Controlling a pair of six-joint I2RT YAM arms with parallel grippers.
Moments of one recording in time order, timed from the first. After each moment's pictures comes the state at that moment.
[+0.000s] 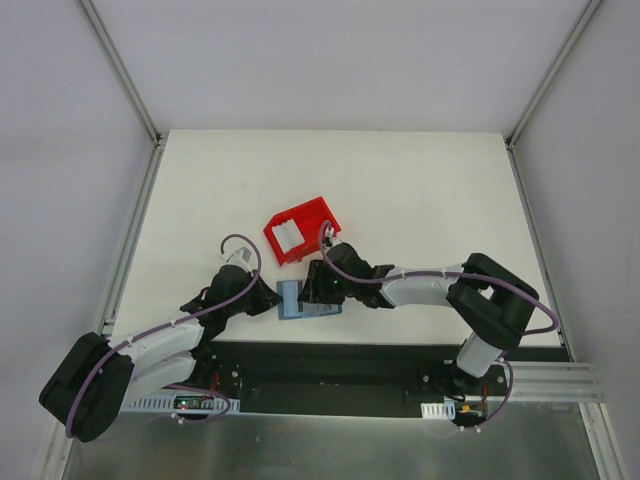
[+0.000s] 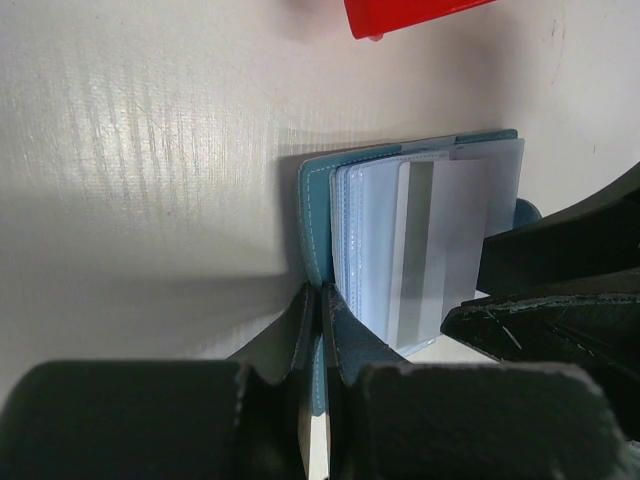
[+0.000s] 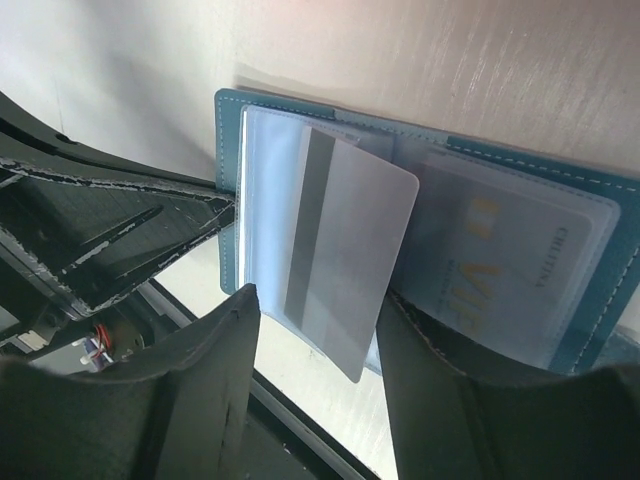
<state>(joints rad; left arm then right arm) -0.56 0.97 0.13 0.16 0.13 -0.92 1.00 1.68 0.78 0.13 -0.11 0.92</state>
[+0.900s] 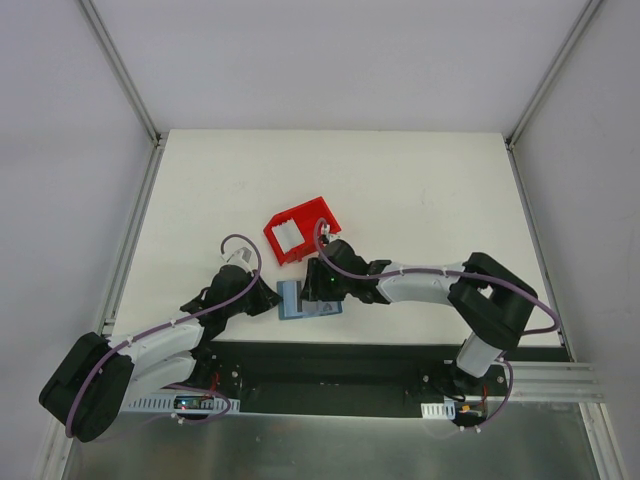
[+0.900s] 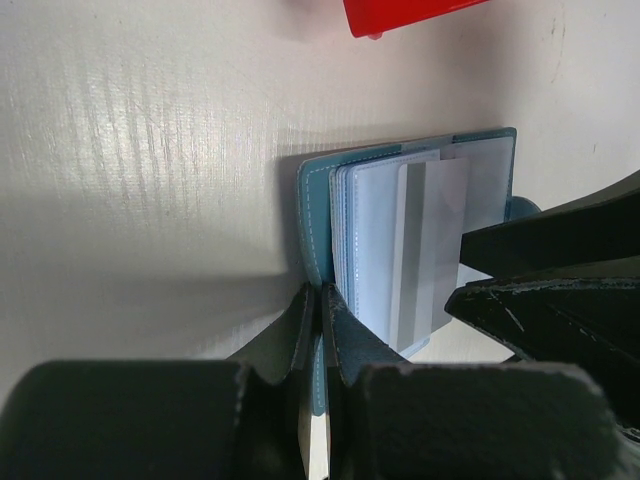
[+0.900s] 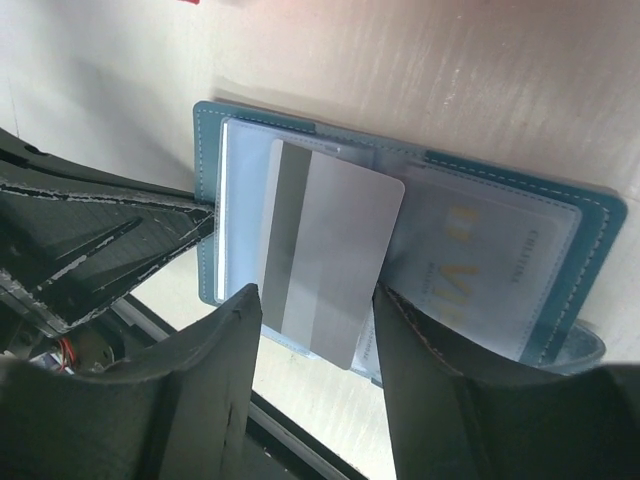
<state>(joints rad) -0.56 0.97 0.13 0.16 0.13 -0.92 1.01 1.68 0.86 -0.01 -0.04 0.86</state>
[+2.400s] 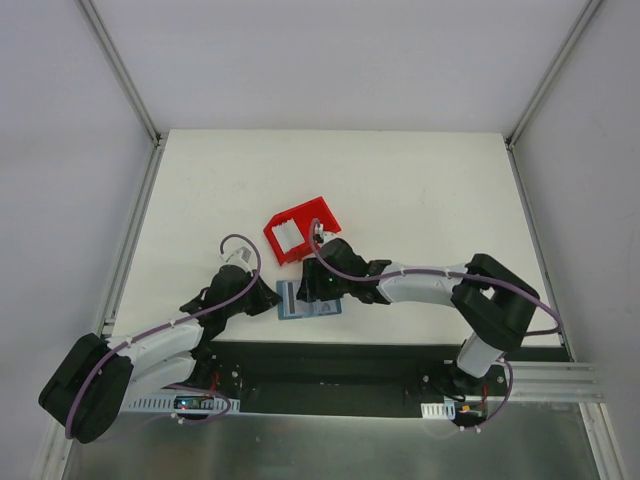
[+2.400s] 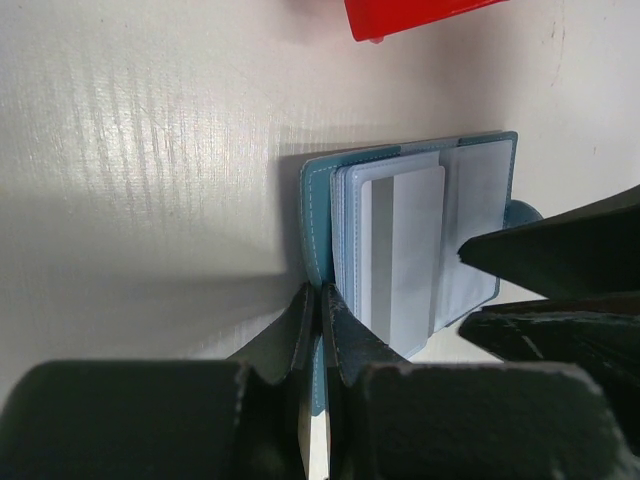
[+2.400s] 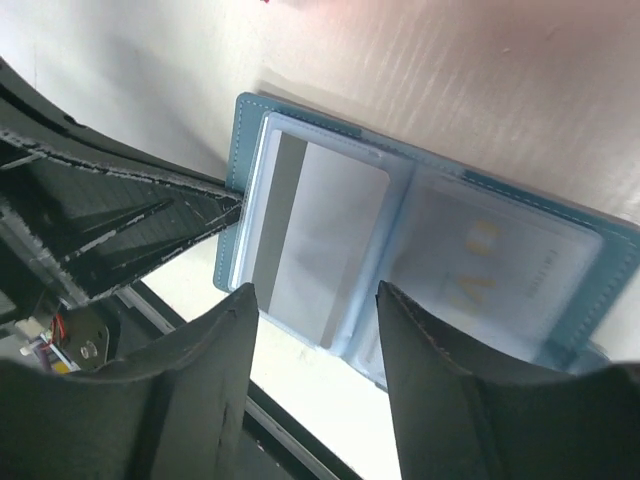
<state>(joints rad) -0.56 0.96 0.13 0.16 0.13 -0.92 1.02 1.70 0.88 0.02 -0.08 0.77</state>
